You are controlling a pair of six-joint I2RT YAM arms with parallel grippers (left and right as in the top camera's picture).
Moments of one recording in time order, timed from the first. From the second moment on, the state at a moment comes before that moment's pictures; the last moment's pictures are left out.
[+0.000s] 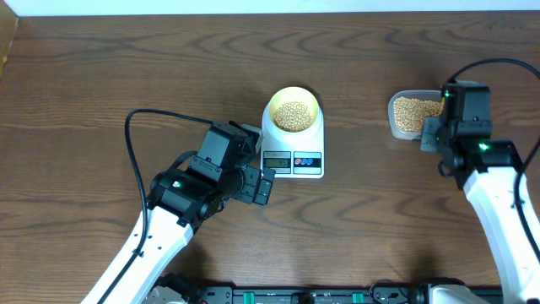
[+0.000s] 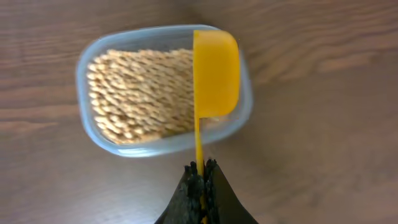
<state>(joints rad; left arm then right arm) -0.49 1.16 0.96 -0.84 0.09 -0.16 0.03 1.32 1.01 -0.64 0.26 0.10</state>
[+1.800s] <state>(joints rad) -0.49 1.16 0.96 -0.84 0.10 -0.16 -0.16 1.47 1.01 -0.58 -0.31 0.33</state>
